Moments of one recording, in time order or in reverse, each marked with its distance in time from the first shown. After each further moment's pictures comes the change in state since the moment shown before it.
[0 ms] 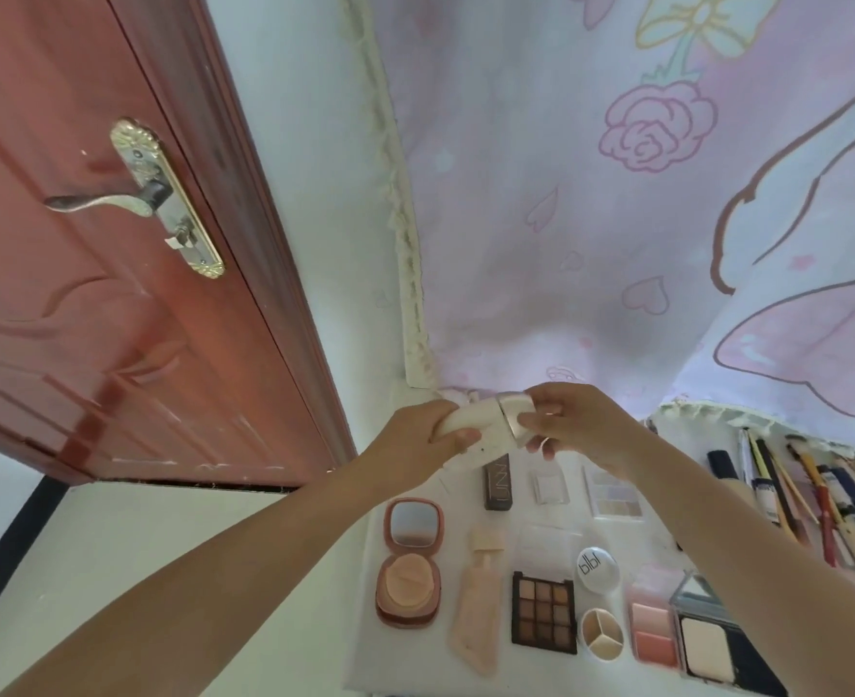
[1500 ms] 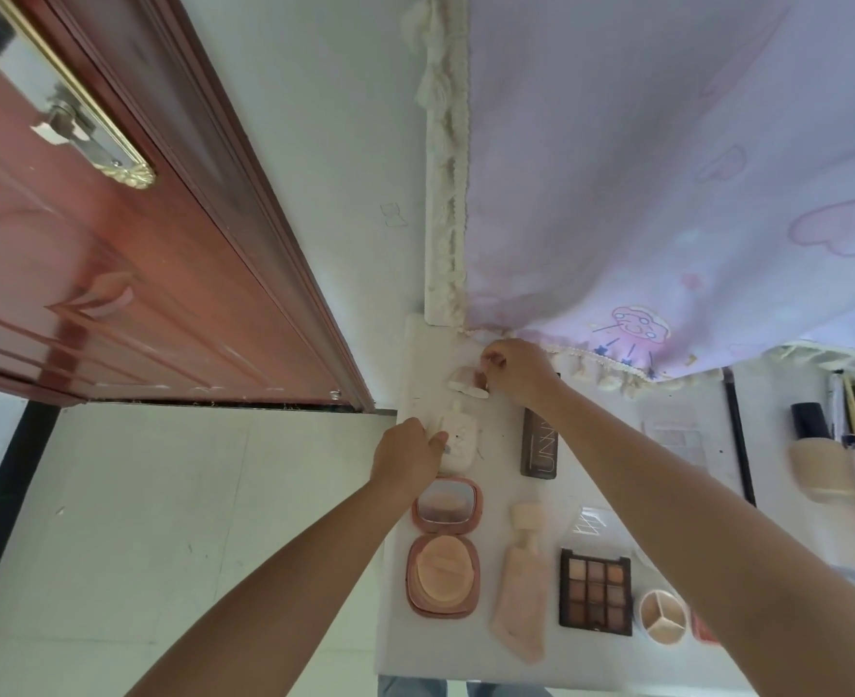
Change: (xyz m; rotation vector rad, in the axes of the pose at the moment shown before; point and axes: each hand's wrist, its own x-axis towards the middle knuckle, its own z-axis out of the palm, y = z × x) left_hand 0.050 -0.131 0.048 0.169 -0.057 -0.605; right_hand 0.160 0.082 0.061 -0.705 0.128 0.175
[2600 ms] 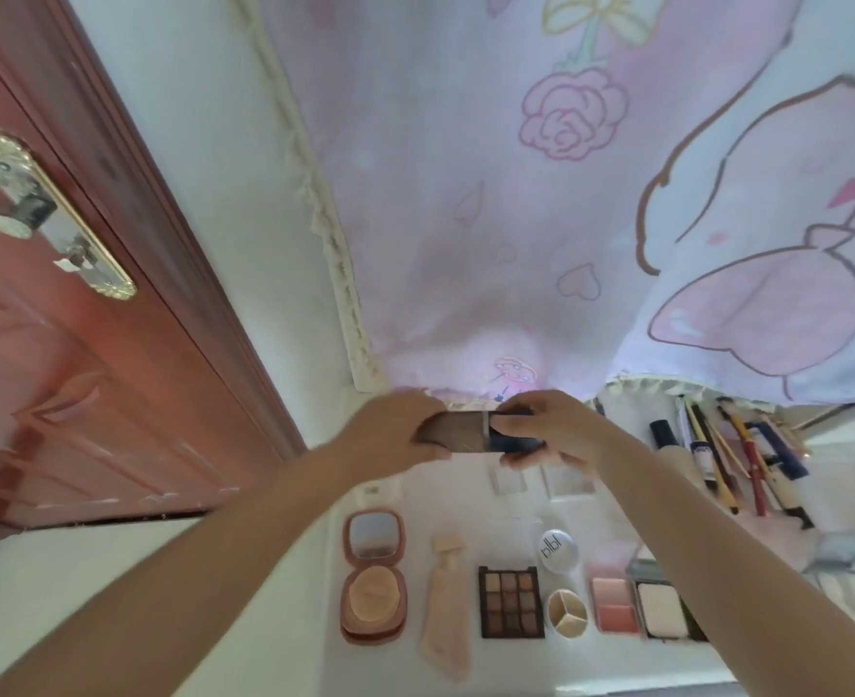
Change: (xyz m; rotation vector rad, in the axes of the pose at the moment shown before) left_hand -0.092 0.104 -0.059 0.487 0.097 0.839; right_hand -0.165 0.025 -0.115 0.817 -0.109 0.104
